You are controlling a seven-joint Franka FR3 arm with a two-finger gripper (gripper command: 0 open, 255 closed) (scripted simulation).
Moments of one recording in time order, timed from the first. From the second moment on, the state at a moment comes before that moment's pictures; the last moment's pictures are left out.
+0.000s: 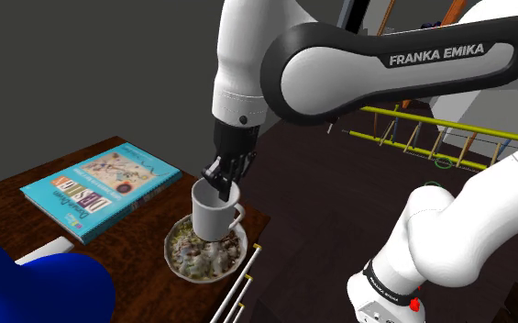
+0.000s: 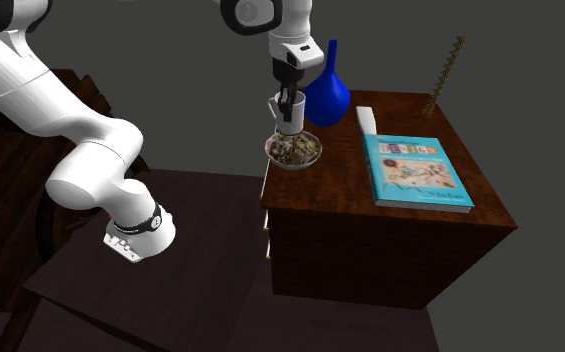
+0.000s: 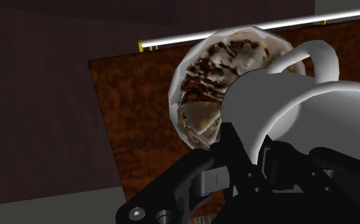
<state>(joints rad) 0.23 -0.33 0.36 -2.18 0.19 1.90 0.42</state>
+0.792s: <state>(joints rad) 0.24 -0.30 0.38 -2.28 0.19 2.01 0.42</state>
